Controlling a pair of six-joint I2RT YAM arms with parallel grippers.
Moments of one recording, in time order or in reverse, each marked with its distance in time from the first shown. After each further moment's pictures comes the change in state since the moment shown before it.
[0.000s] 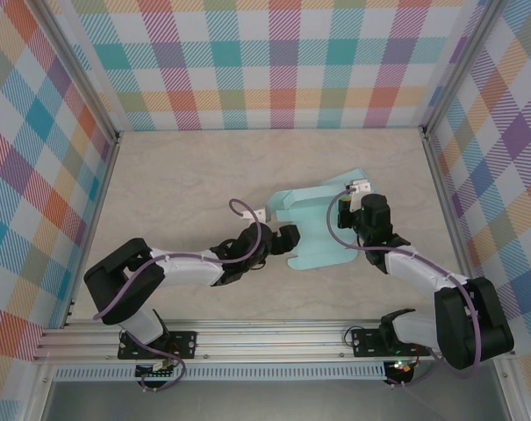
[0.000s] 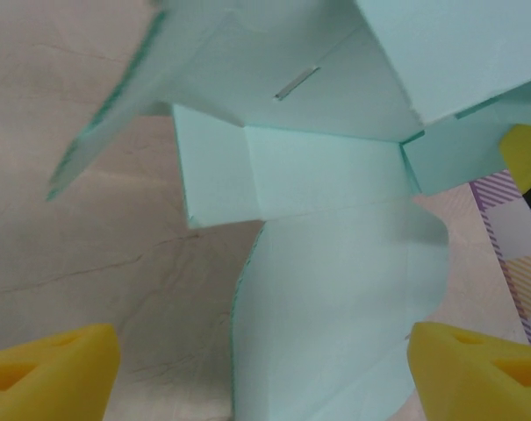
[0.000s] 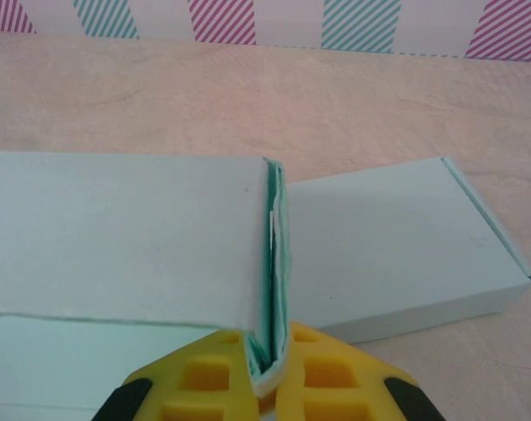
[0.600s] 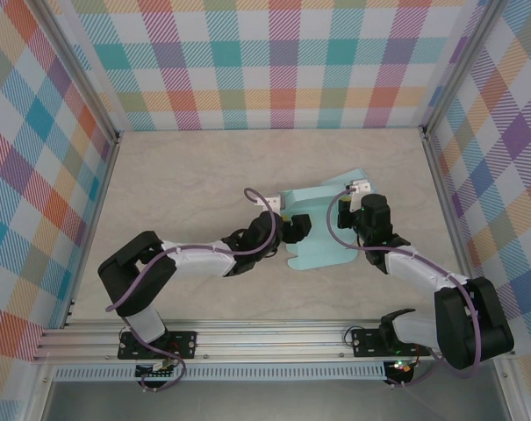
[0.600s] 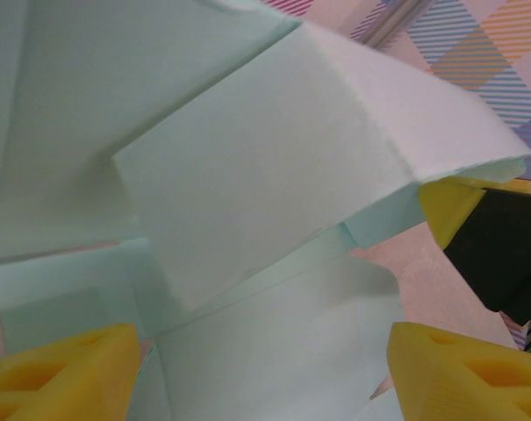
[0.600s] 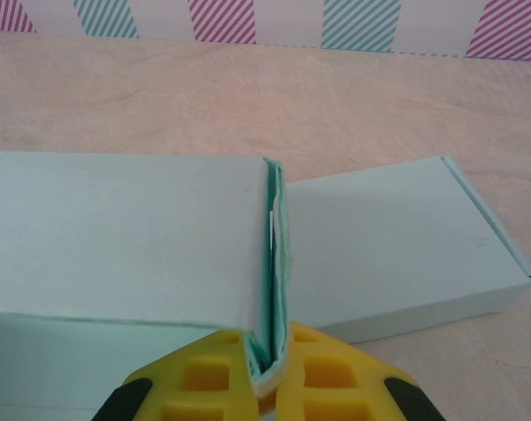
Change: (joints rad) left arm 0.000 0.085 0.150 0.035 -0.008 0.150; right arm 0.000 0.000 -0.001 0.000 0.000 0.000
